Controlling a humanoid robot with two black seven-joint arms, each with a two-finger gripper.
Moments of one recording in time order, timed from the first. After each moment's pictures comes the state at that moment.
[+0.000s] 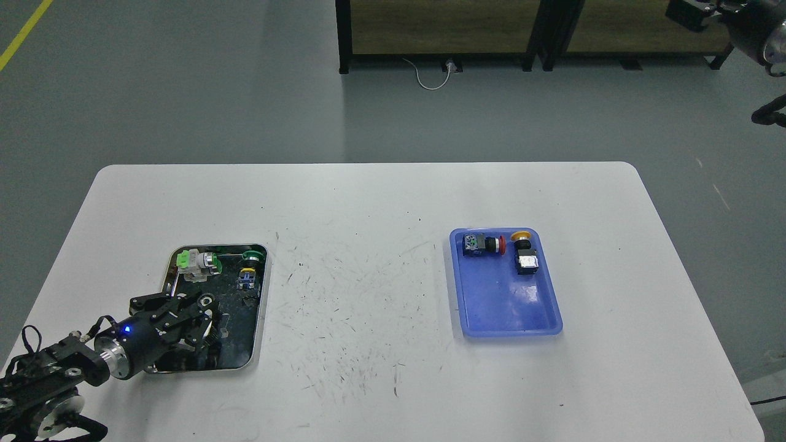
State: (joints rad) left arm -0.44 0.54 -0.24 -0.87 0.55 -0.13 -0.39; right arm 1.23 -0.64 0.46 0.36 -0.30 0.36 0.04
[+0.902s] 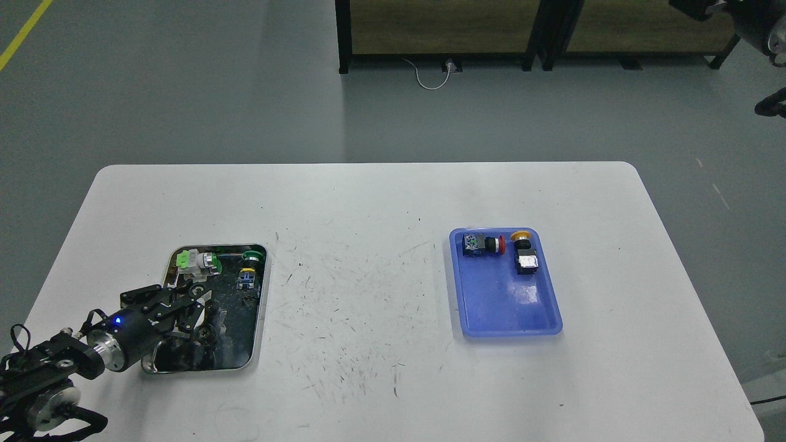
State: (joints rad) left arm -0.46 0.56 -0.21 -0.88 0.43 -0.13 -0.39; right arm 1.25 -0.63 0.46 0.36 -0.30 0.36 0.04
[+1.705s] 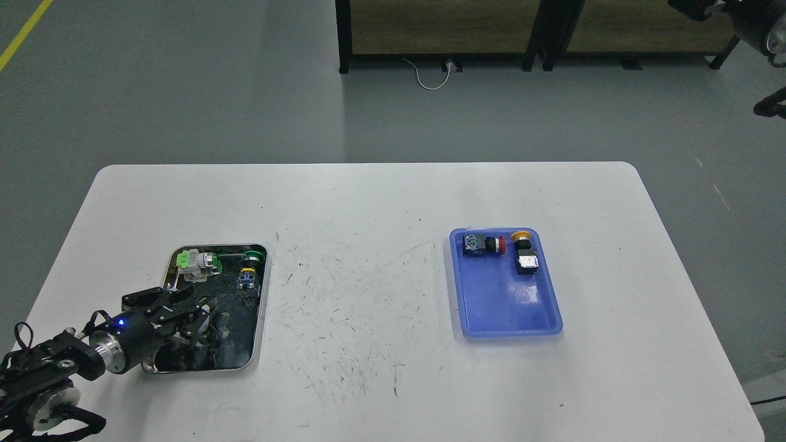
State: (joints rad) left arm -0.46 0.56 -0.21 -0.87 0.45 -0.15 -0.37; right arm 1.25 -0.63 0.47 0.36 -0.30 0.36 0.04
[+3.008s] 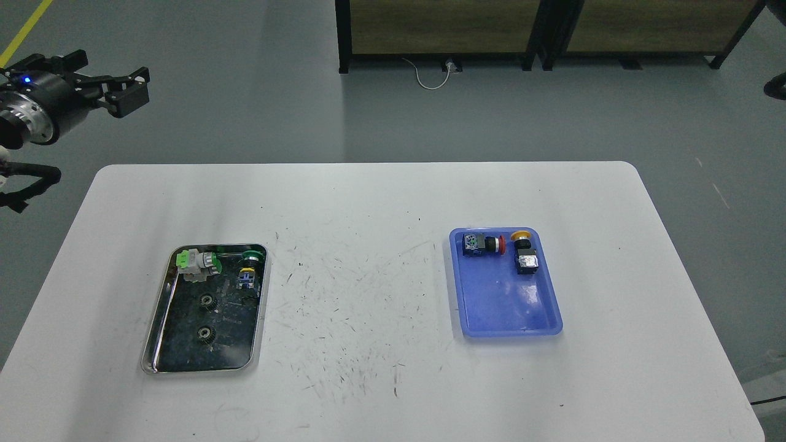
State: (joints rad) left arm -1.07 0.65 -0.41 -0.78 0.27 -0.11 0.00; right arm 1.28 -0.64 0.48 0.36 -0.29 0.20 0.06
